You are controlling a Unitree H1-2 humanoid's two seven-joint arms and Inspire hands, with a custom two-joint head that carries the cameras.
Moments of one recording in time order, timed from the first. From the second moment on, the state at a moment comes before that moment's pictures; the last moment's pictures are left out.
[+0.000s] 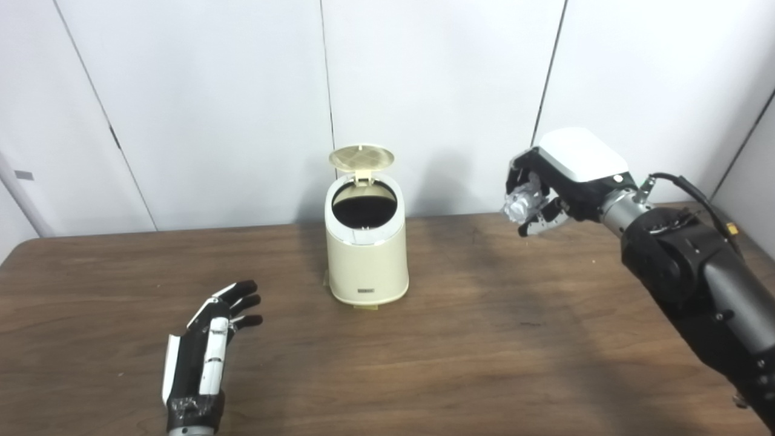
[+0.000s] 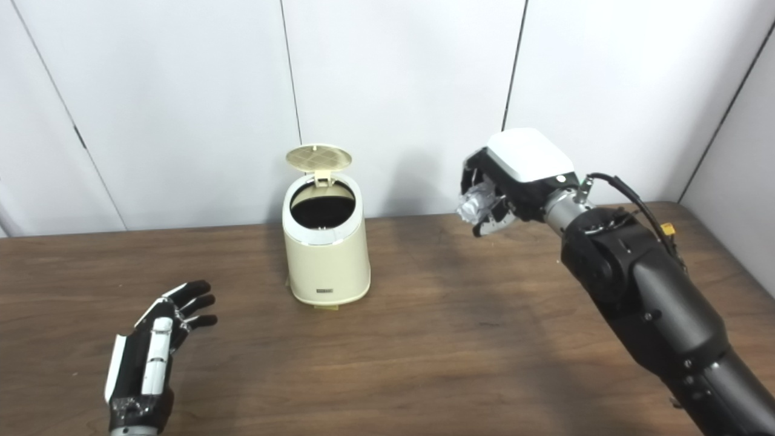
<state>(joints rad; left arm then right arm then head) 0.01 0.05 0.07 -0.08 -0.02 -0.21 0.00 -0.62 -0.63 0.30 -0.21 -0.85 0.21 0.43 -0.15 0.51</state>
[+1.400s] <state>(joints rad) -0.06 0.04 0.04 0.00 0.01 -0.26 0.01 -0.80 -0.24 0.39 -0.01 -1.06 0.05 0.43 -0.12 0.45</state>
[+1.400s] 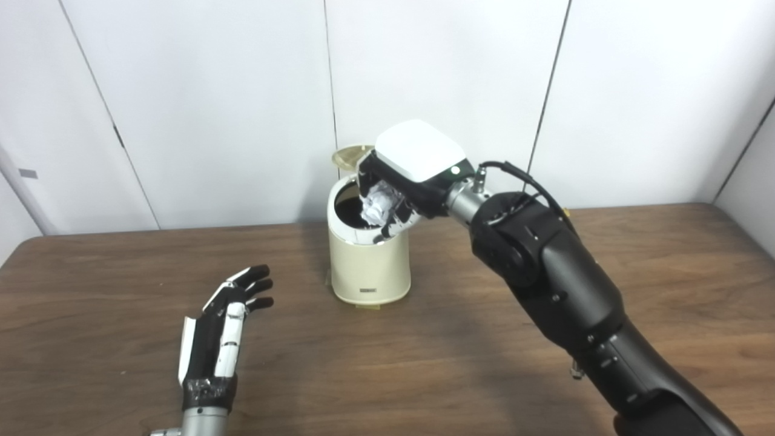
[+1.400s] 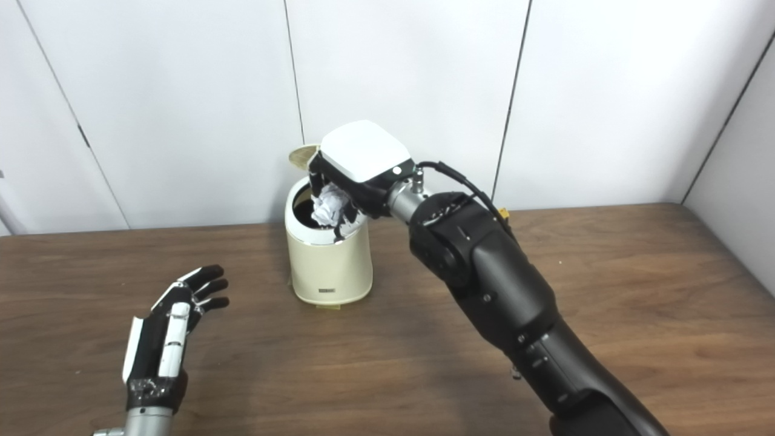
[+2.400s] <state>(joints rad) -0.06 0.04 0.03 0.00 0.01 -0.26 0.01 -0.83 -0.23 0.46 0.22 -1.09 -0.03 0.09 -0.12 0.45</state>
